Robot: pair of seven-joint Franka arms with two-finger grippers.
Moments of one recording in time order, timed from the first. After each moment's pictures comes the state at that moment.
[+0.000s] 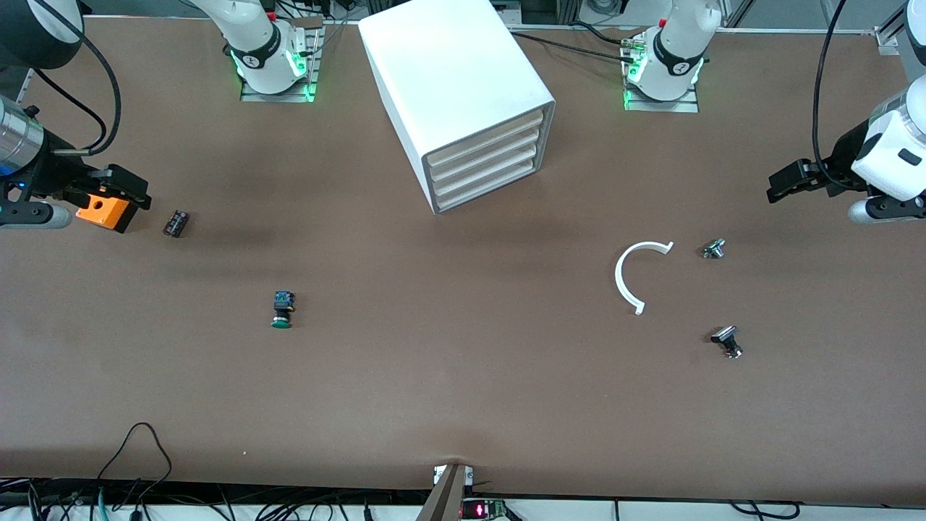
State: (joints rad) left arm -0.03 0.02 0.02 -1.66 -0.01 1.61 -0.14; right arm 0.07 0.07 -0.05 -1.62 -0.01 1.66 0.03
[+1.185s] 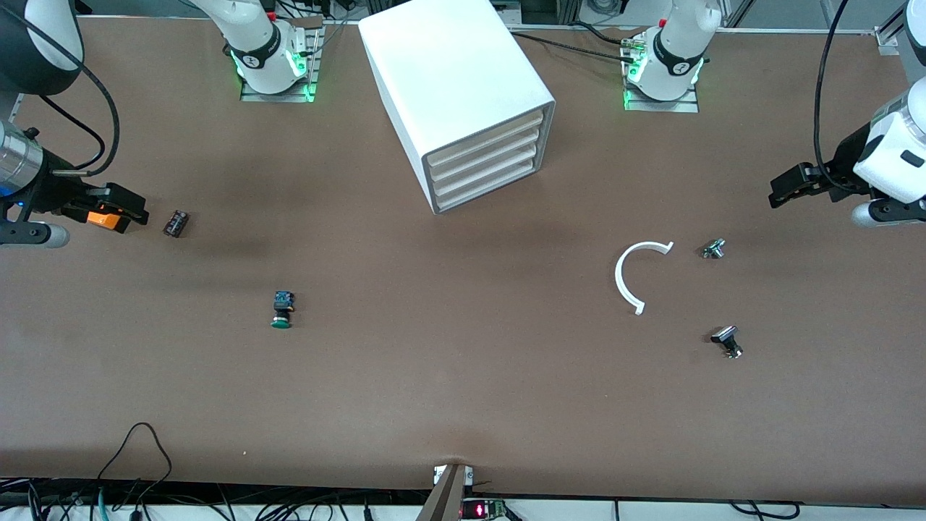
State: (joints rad) left arm -0.03 0.03 0.01 -1.64 0.00 1.63 -0.14; right arm 0.06 0.13 -0.06 -1.59 -0.02 1.69 0.03
